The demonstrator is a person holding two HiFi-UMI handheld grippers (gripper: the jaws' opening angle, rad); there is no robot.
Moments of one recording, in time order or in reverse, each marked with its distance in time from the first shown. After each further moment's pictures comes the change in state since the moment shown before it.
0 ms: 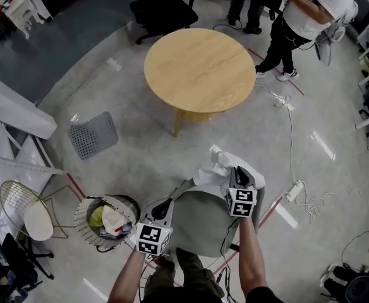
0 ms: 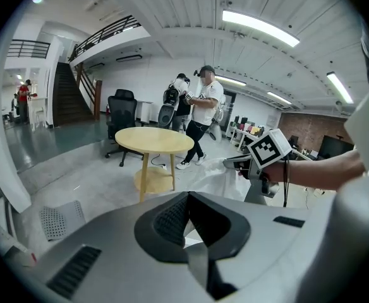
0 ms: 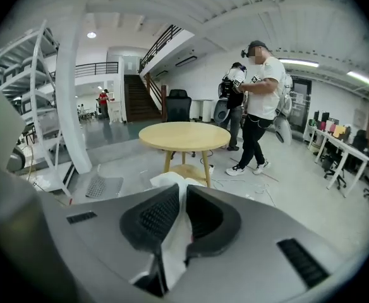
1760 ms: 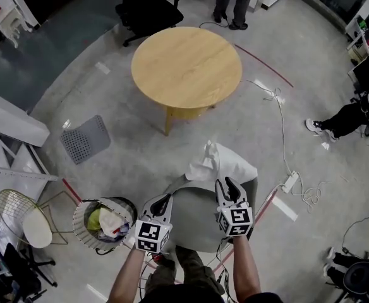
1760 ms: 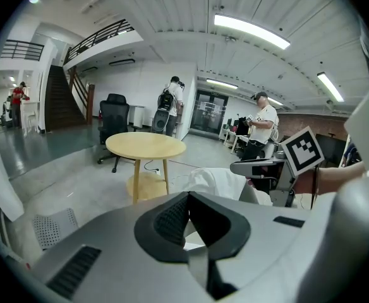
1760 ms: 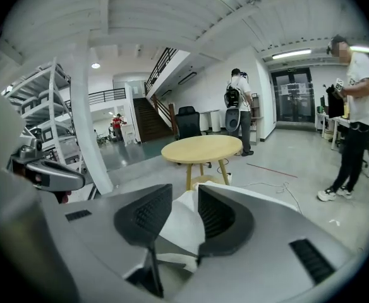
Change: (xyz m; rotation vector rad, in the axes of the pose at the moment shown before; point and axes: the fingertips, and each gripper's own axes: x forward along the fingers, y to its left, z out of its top) left arm 0.000 -0.020 0.016 0.040 -0.037 -0.054; right arm -0.084 0.049 0.008 0.117 -0.153 0.146
